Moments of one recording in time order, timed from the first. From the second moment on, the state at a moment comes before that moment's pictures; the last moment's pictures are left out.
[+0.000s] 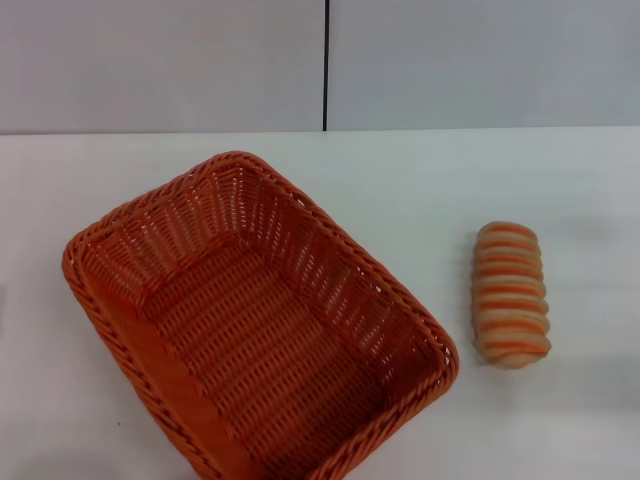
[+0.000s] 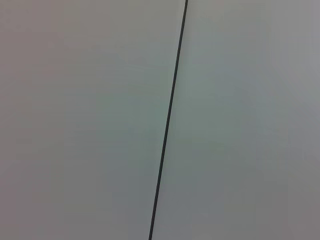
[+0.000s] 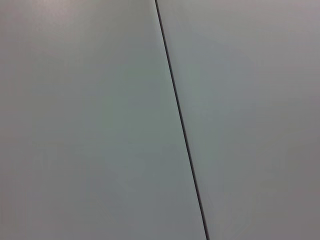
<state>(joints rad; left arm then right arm) -0.05 -2.07 -0.18 -0.09 1.60 1.82 -0.36 0.37 2.08 -0.13 -0.01 -1.06 -1.72 0.36</state>
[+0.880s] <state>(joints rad) -0.16 -2.06 0.19 0.79 1.61 1.80 -1.35 0.34 2.08 -0.14 -0.01 -1.07 -1.70 0.37</state>
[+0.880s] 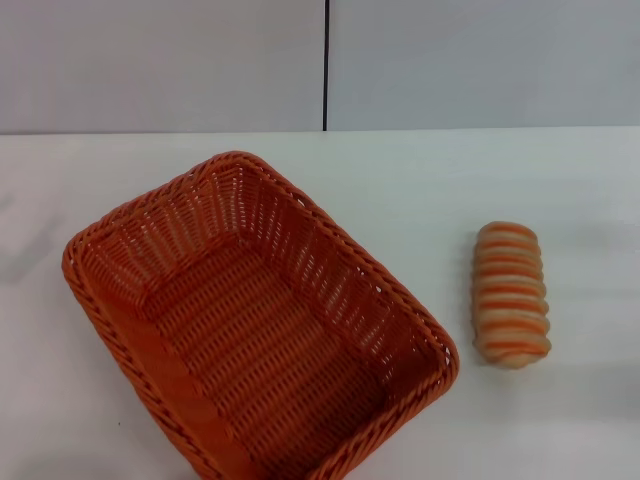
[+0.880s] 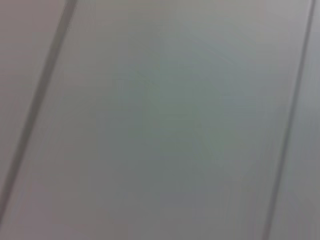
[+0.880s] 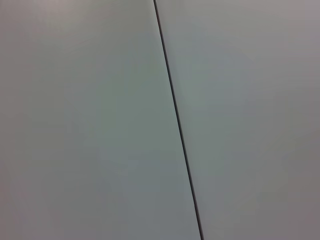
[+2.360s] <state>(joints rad) -0.41 -2.07 1.13 1.78 2.52 1.71 -2.26 0.32 2.08 -0.13 0.02 -1.07 -1.69 0.37</state>
